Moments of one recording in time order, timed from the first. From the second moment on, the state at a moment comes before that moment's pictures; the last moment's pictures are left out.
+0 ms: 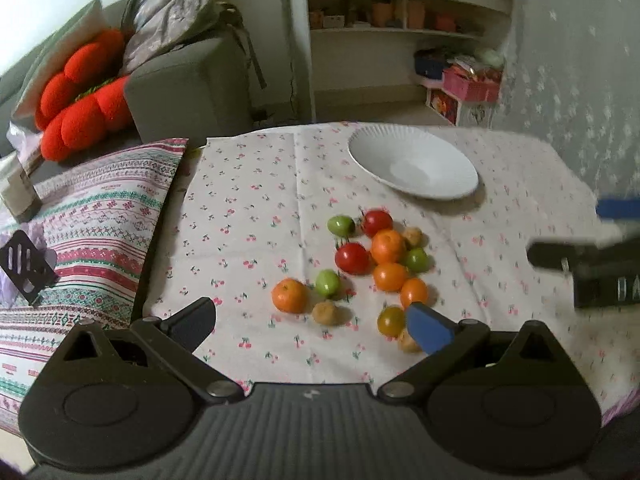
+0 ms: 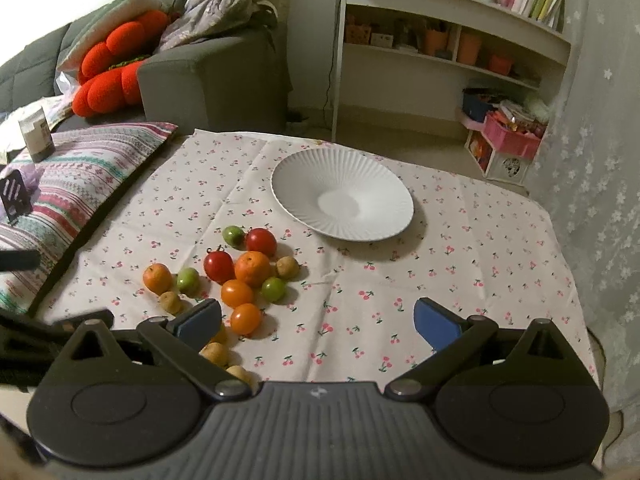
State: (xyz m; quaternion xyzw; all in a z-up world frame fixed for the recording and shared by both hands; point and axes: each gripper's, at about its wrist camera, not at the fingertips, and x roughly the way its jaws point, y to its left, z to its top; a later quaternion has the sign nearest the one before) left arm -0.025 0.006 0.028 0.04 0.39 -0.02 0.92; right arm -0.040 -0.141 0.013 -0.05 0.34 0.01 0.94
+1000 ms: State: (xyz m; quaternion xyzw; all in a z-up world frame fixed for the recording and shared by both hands) left arm 0.089 0.071 -0.031 -0.05 0.50 -0.04 0.86; right arm 0.046 -0.126 -0.034 -0.09 0.42 0.11 0.90
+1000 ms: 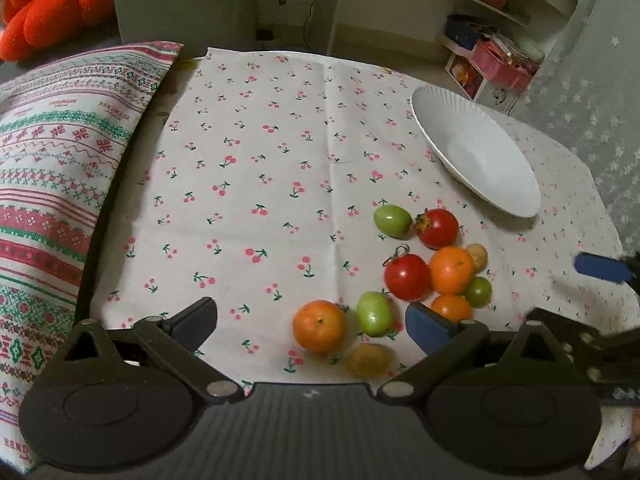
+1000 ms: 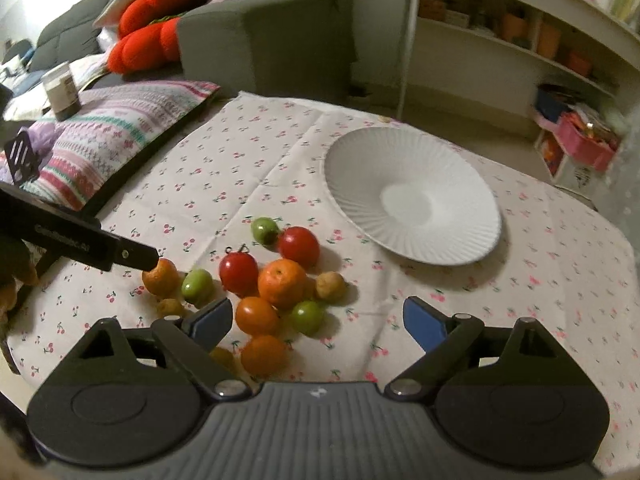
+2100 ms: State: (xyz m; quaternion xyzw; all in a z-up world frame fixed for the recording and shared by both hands) left arm 0.101 0.074 -0.071 -0.10 0.54 -0.09 0.83; right arm 0.086 -0.089 -0.086 -0.18 0.41 0.17 0.88
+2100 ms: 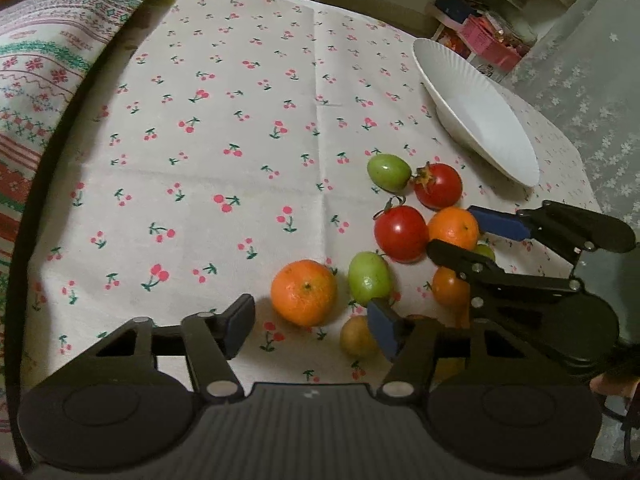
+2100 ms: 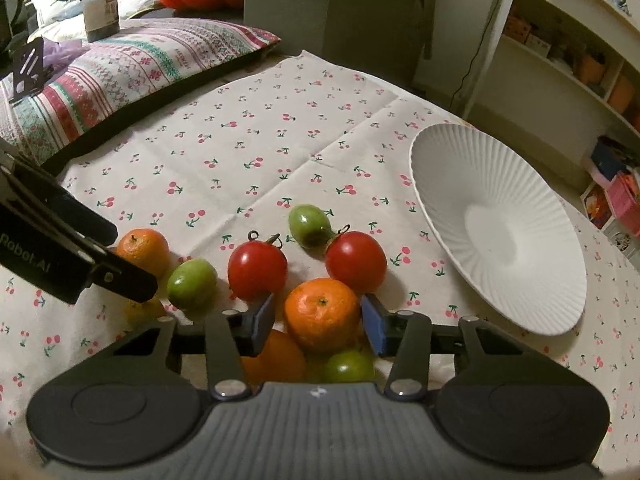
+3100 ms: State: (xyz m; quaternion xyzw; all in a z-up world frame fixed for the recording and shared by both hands) left arm 0.104 0.066 -0.040 -0.13 0.49 -0.11 0.86; right arm 0.079 -0.118 -0.054 -0.10 0.38 0.17 0.90
